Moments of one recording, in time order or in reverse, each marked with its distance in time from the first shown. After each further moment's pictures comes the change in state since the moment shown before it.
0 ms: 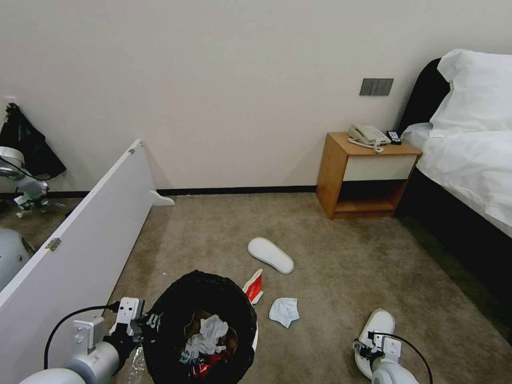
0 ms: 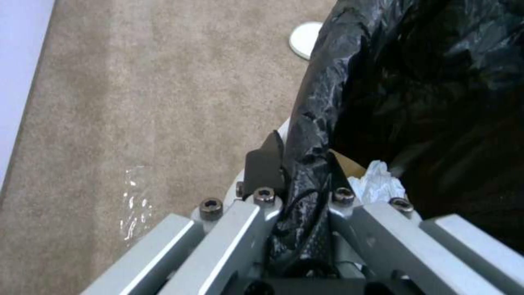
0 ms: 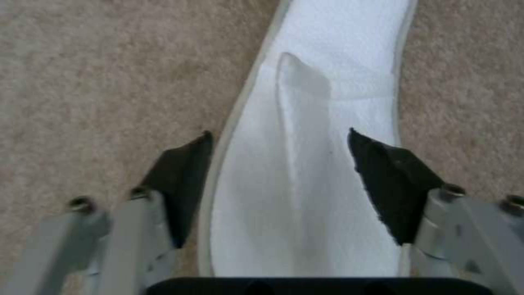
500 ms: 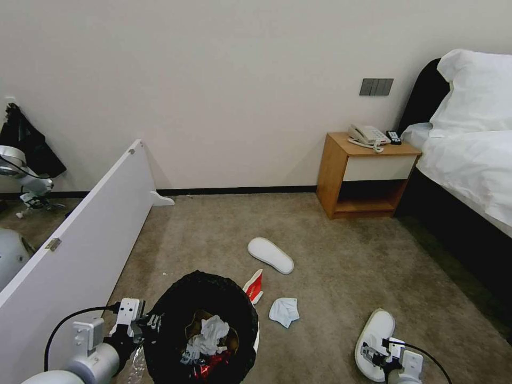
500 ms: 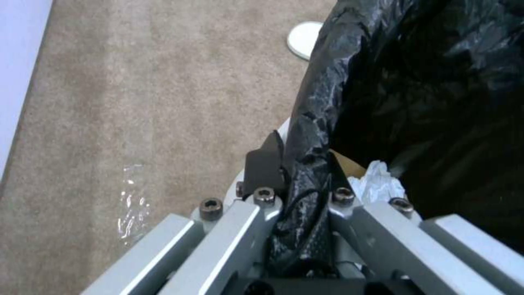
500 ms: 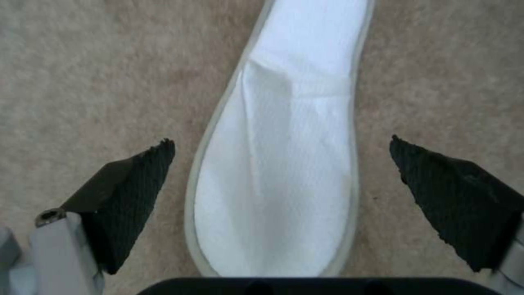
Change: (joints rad) left arm 0.012 -0.008 0.000 -0.011 0.006 -0.001 0.001; right arm -0.115 -0.025 0.047 0.141 0.013 0.010 -0.019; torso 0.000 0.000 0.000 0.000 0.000
